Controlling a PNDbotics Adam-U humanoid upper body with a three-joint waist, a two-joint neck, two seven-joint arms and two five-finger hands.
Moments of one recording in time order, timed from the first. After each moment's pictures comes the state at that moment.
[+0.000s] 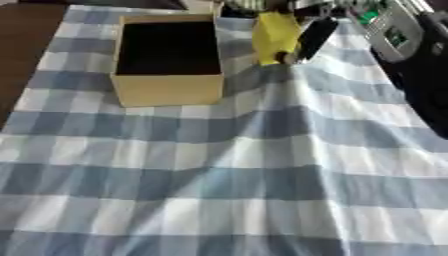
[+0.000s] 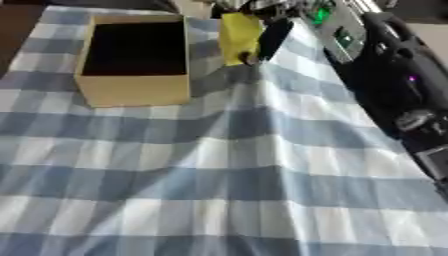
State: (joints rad) left arm -0.37 0.43 0.02 -1.99 -0.29 0.10 0.67; right arm -1.11 -0.64 0.36 -1.23 0.60 0.19 0.90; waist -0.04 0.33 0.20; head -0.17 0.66
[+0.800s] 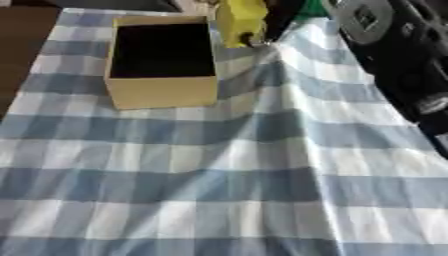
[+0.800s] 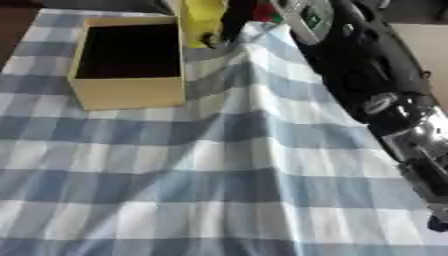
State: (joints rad) left arm -0.38 0.43 0.02 -1.99 -0.29 0.10 0.66; right arm -1.24 -0.52 0.34 -1.19 0.61 0.24 0.86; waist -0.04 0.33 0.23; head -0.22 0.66
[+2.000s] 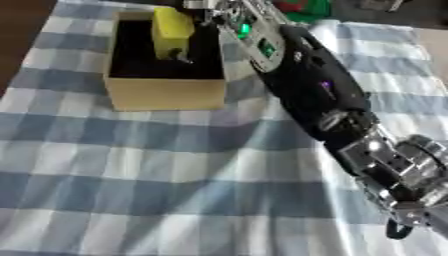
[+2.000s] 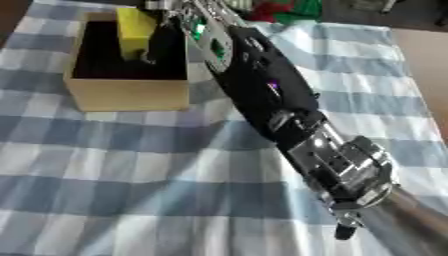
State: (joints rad) left arm -0.45 0.43 0.00 -1.99 -0.28 0.08 0.65; right arm -1.29 -0.32 0.26 -0.97 0.78 0.22 0.63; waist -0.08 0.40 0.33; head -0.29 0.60
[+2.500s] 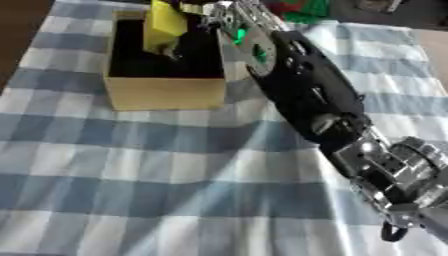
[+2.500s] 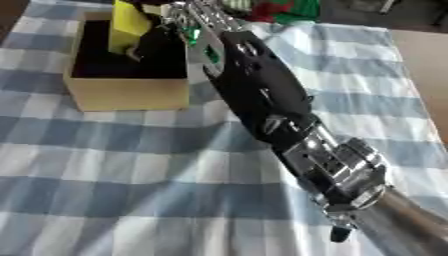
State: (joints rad) left arm -0.45 0.43 0.00 -1.99 -0.27 0.08 0.65; right arm -1.29 -0.32 0.26 -0.97 0.92 0.13 0.59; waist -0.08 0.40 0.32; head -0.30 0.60
